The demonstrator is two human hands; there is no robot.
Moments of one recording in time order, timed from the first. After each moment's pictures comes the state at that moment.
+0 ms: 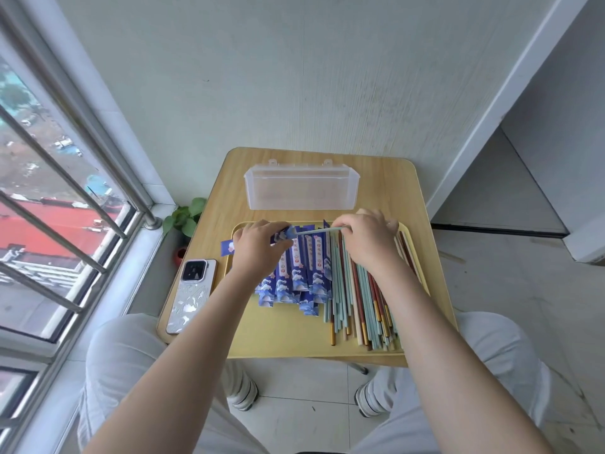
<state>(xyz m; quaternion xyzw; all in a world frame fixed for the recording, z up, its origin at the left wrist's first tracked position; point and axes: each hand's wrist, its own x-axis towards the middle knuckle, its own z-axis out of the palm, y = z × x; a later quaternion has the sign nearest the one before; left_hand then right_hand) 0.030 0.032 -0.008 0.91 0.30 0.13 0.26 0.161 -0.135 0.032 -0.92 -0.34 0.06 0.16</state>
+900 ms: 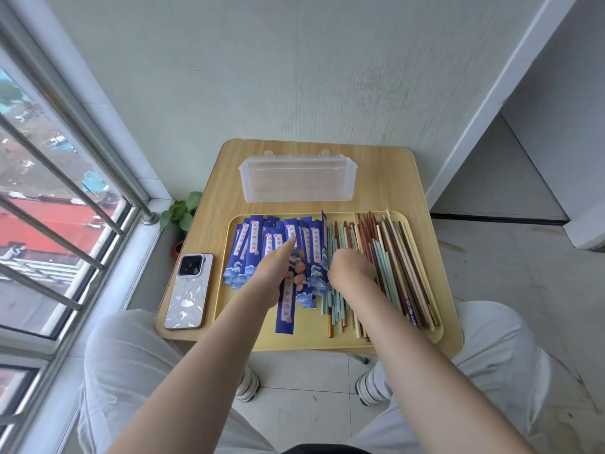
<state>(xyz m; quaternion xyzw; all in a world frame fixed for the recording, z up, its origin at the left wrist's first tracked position) 0.027 -0.017 -0.020 0.49 0.41 -0.03 0.77 0.124 -0.123 -0.022 -0.95 -0.22 0.23 -0.02</state>
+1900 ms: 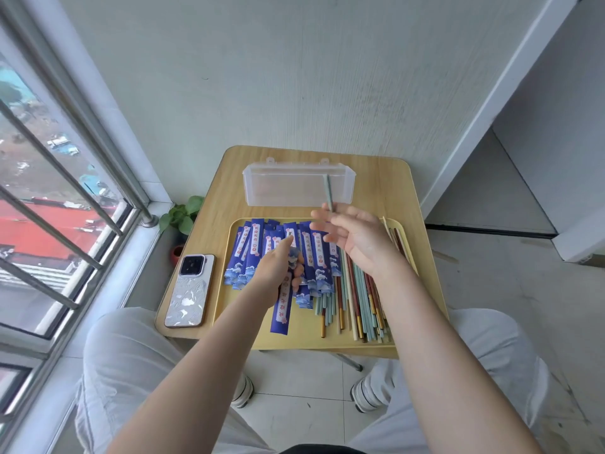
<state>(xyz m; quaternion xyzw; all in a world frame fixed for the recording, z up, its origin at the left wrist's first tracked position) 0.020 -0.022 -0.011 0.55 0.39 0.02 0.73 0.140 -0.139 0.045 -0.57 -0.14 0.39 0.71</state>
